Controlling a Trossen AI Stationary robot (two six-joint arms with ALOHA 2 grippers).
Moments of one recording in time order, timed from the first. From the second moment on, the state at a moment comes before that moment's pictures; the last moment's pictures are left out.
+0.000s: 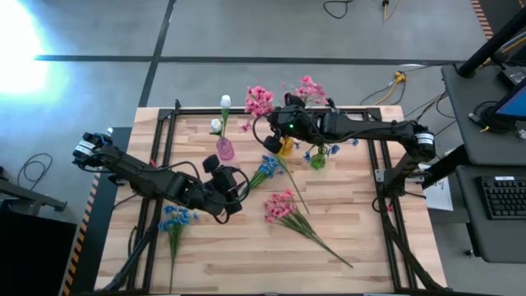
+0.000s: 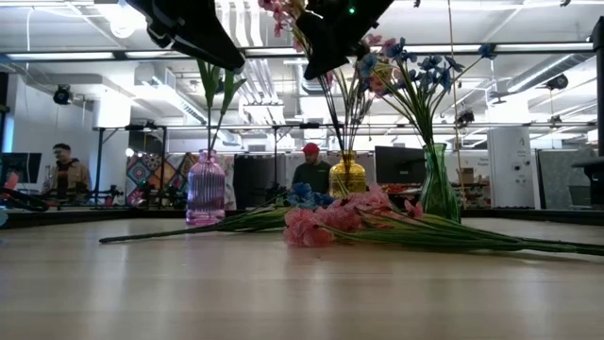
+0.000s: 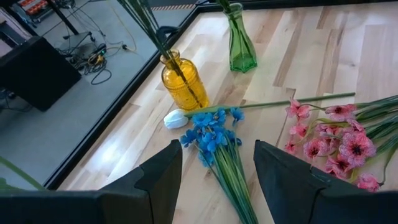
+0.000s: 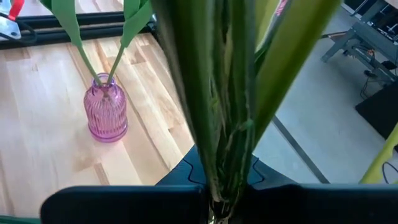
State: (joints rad) left arm -0.39 1.36 0.99 -0.45 -0.86 -0.38; right arm -0.19 1.68 1.53 -0.44 0.44 -0.03
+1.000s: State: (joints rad) left arm -0.39 1.36 0.99 -0.48 -0.86 -0.41; right arm -0.19 1.69 1.53 -0.48 0.45 0.01
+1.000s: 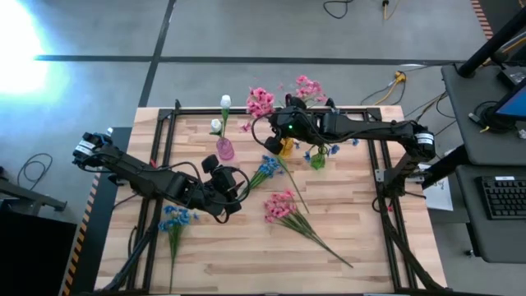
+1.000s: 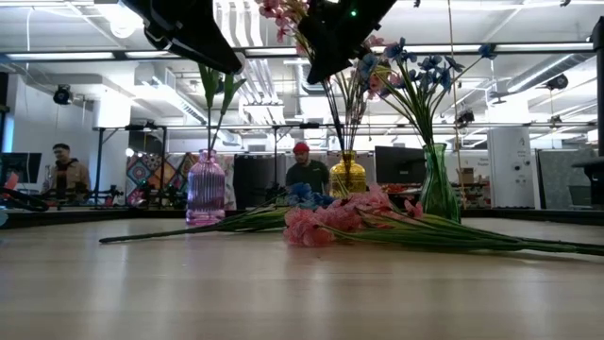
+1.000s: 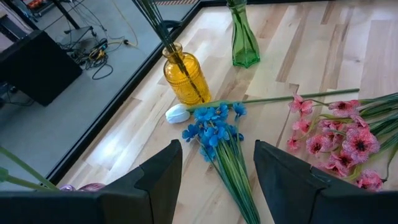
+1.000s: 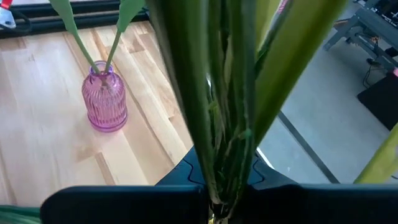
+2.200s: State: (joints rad) left arm -0.39 1.36 0.99 -0.52 -0.85 -0.46; right arm -0.17 1.62 1.58 -0.76 0.44 0.11
